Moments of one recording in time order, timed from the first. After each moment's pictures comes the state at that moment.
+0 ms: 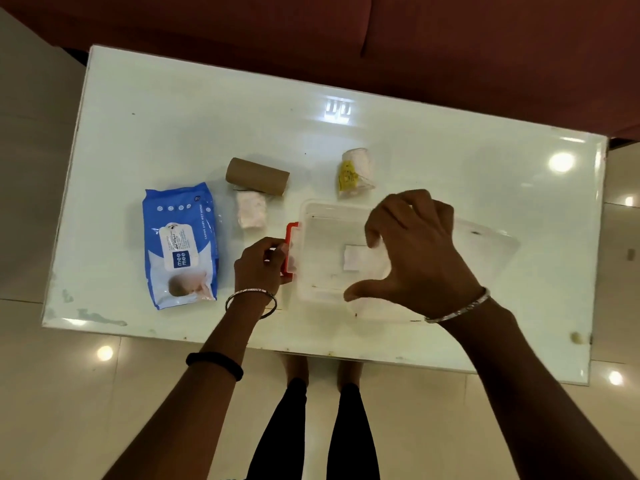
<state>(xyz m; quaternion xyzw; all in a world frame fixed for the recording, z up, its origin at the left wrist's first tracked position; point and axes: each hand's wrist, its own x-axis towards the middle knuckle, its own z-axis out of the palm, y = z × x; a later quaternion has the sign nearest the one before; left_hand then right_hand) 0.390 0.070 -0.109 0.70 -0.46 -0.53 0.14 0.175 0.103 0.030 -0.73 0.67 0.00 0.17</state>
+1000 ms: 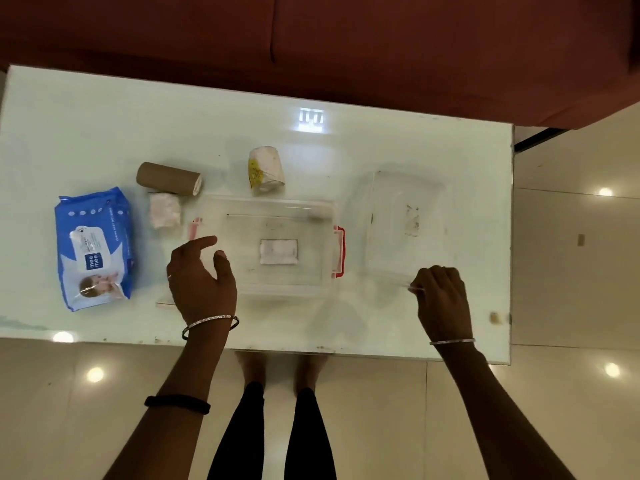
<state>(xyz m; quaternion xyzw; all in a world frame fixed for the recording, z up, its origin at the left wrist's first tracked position) 0.296 0.140 -0.053 0.74 -0.59 -0.21 0.23 -0.018 0.287 -0.081 -0.57 0.81 -0.05 0.09</state>
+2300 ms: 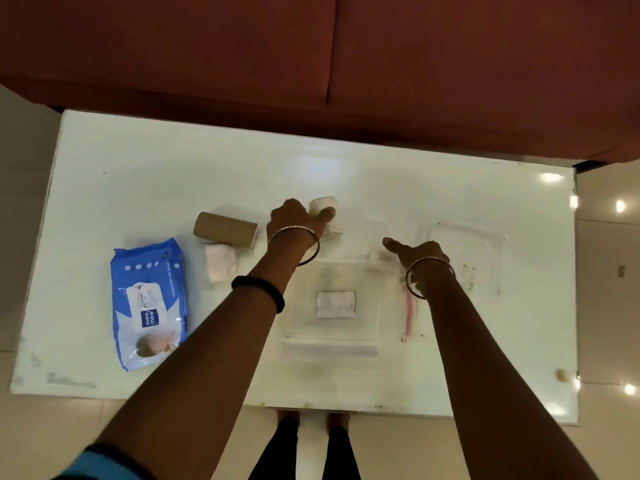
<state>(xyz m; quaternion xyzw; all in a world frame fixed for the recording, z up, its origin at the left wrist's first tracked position) 0.239 -0.057 -0.079 0.70 -0.58 -0.41 -0.06 0.059 0.052 -0.091 -0.08 0.90 -0.04 0.42</state>
